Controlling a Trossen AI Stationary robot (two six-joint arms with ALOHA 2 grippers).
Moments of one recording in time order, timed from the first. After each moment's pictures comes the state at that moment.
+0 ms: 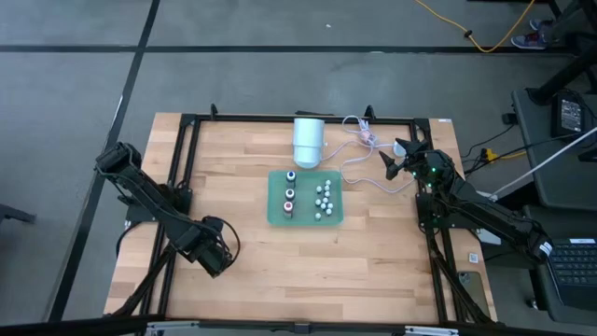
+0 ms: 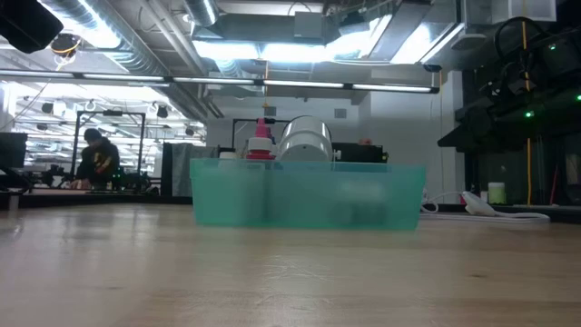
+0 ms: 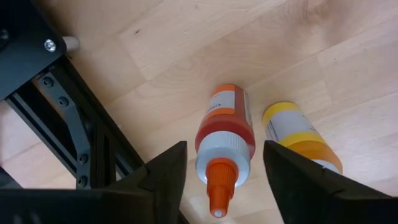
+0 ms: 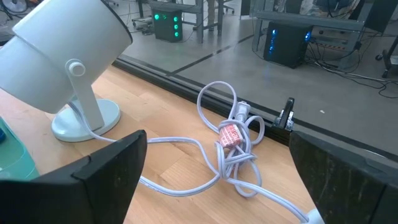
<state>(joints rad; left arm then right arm) -0.72 1.47 1.03 -1.18 0.07 -1.82 -0.73 0.26 0.01 0.05 0.14 0.04</state>
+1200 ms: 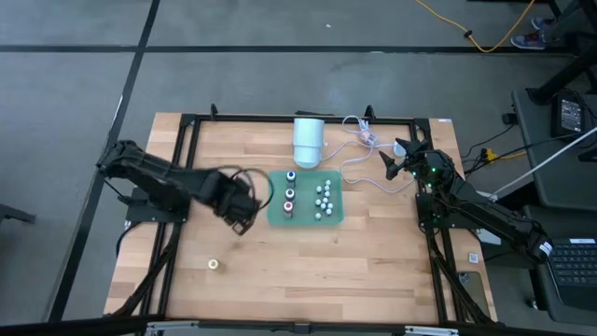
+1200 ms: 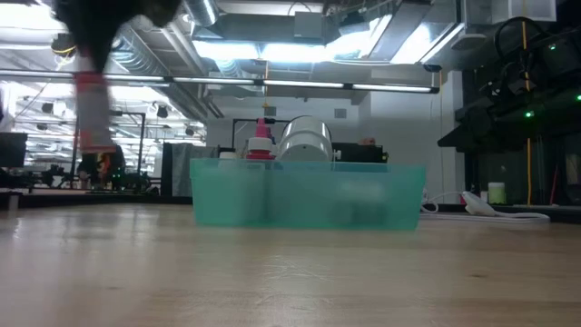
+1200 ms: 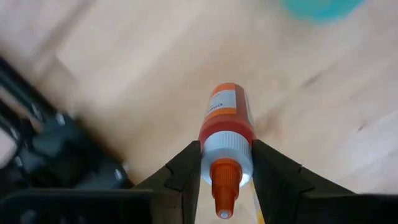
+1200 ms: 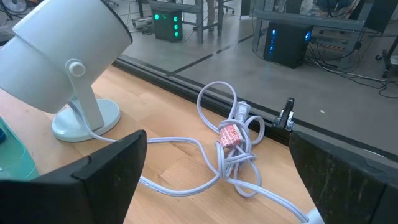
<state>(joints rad) -0.30 1.46 1.31 -1.42 -0.09 -1.19 -0.73 0.26 0.01 0.05 0.14 0.04</state>
